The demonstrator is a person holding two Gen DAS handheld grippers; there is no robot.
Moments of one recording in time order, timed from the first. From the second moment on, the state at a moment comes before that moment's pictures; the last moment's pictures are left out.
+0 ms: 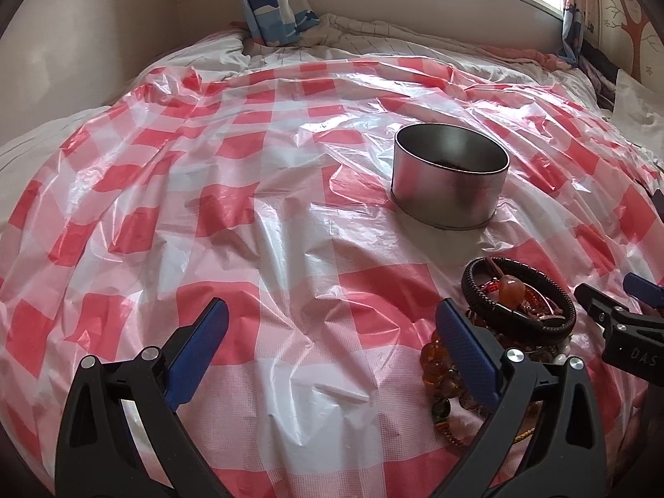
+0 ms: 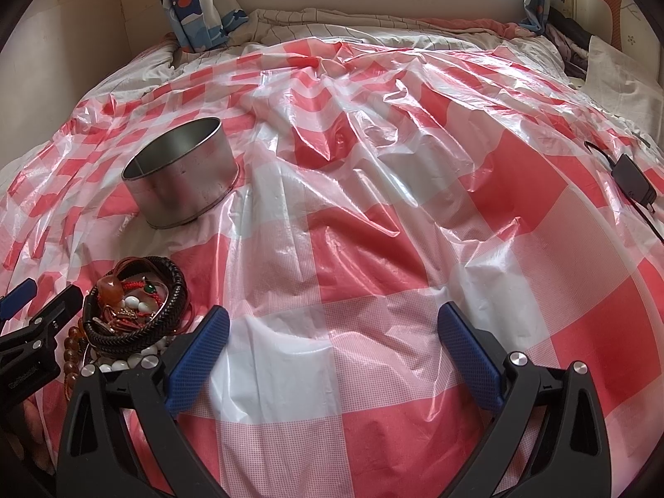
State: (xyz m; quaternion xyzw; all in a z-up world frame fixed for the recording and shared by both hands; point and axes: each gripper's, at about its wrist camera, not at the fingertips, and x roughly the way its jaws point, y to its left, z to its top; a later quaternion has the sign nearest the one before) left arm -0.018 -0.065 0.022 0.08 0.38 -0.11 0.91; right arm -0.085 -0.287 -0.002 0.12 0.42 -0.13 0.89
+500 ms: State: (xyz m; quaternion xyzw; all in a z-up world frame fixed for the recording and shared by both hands) left arm -0.021 -0.076 0.021 0.10 0.38 -0.12 0.91; right arm -0.084 -0.285 -0.008 0.11 0.44 -0.14 0.88
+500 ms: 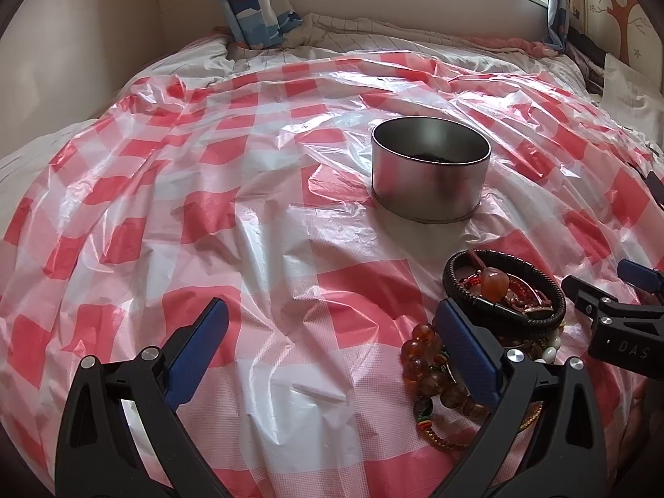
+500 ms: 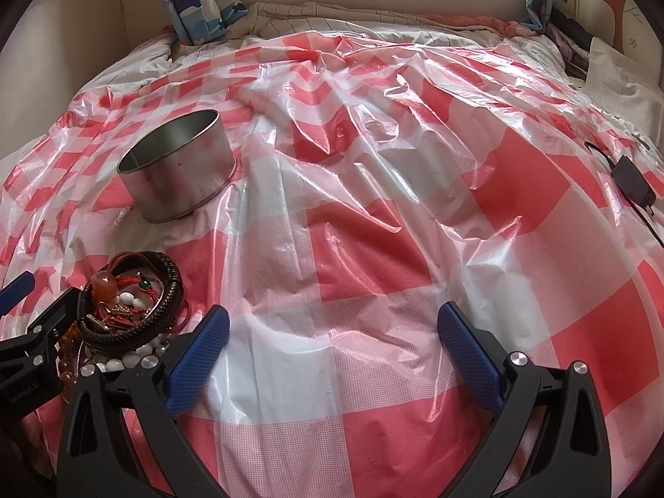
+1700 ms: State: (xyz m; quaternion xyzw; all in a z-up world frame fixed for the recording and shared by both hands) left arm -0.021 -0.082 0.021 0.10 0.38 -0.13 0.91; right arm -0.087 -0.287 -0.001 0.12 0.43 -0.13 0.89
